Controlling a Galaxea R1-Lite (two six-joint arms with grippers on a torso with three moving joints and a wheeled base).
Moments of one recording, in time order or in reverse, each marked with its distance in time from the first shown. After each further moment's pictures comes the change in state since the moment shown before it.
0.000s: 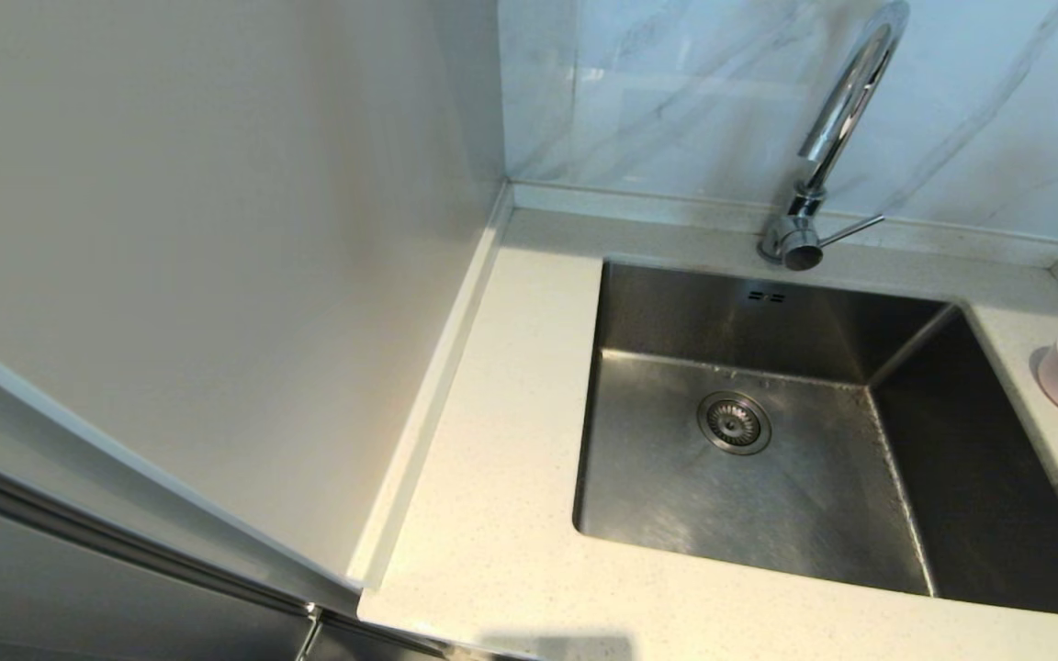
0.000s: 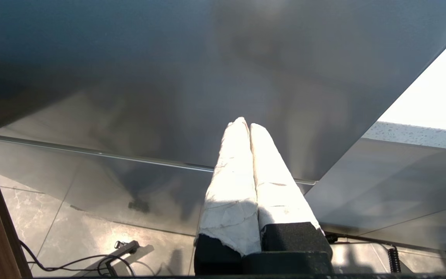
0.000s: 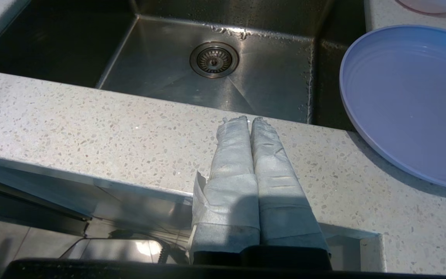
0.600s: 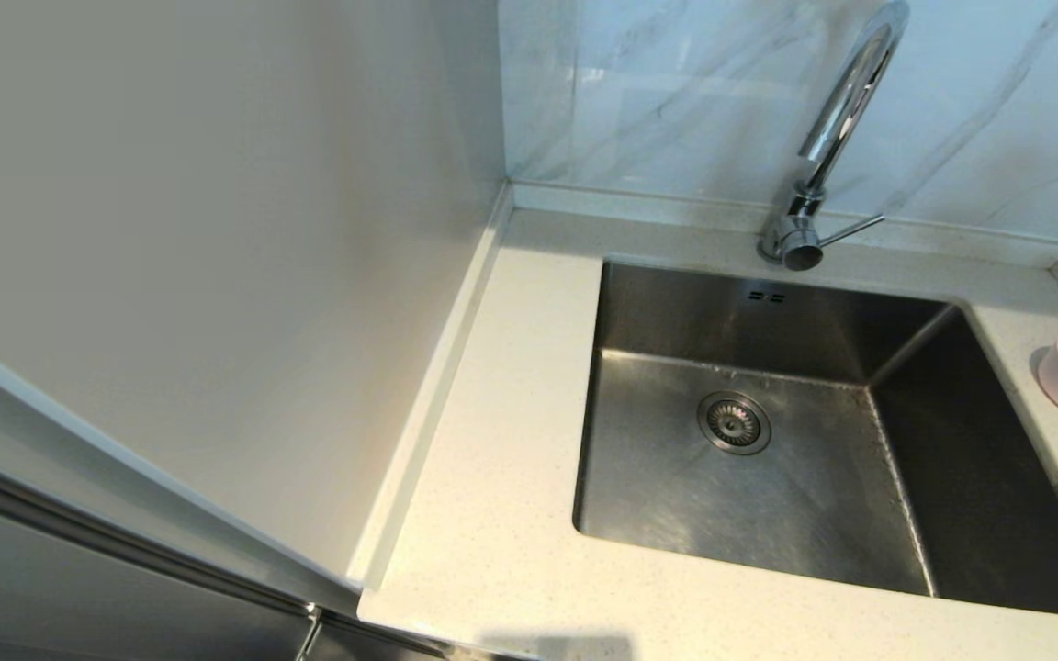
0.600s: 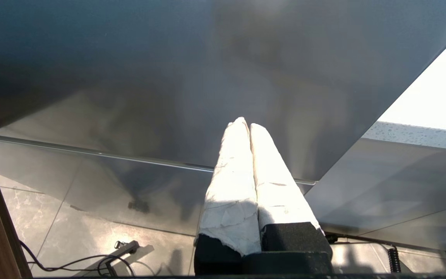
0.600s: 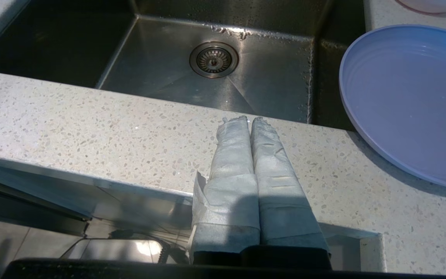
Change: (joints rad) left arm 0.000 0.000 0.000 0.000 0.000 0.000; right arm 0.000 0.000 0.000 0.000 -0.003 0.000
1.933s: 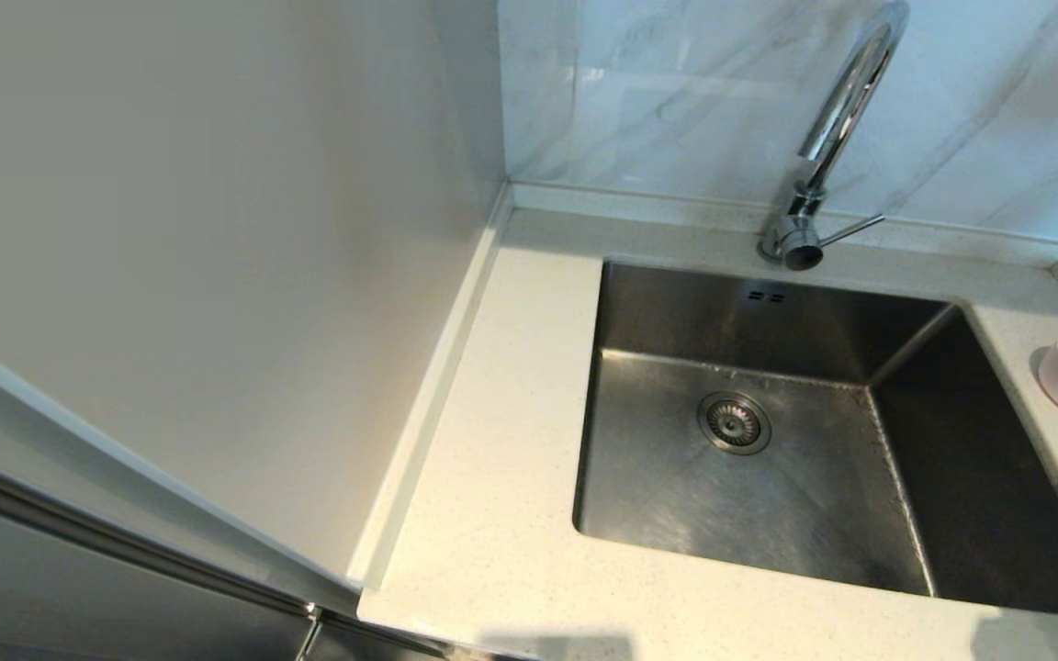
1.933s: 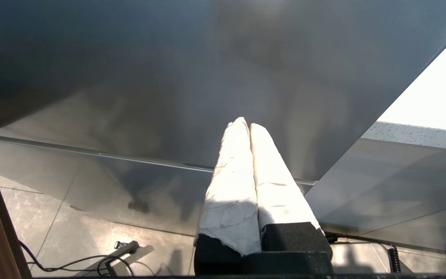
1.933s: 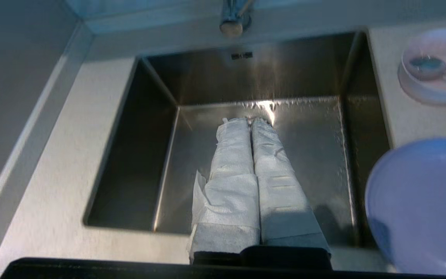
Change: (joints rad) left arm 0.000 0.000 0.000 0.000 0.000 0.000; right arm -0.002 0.638 -0.642 -0.032 -0.006 0.255
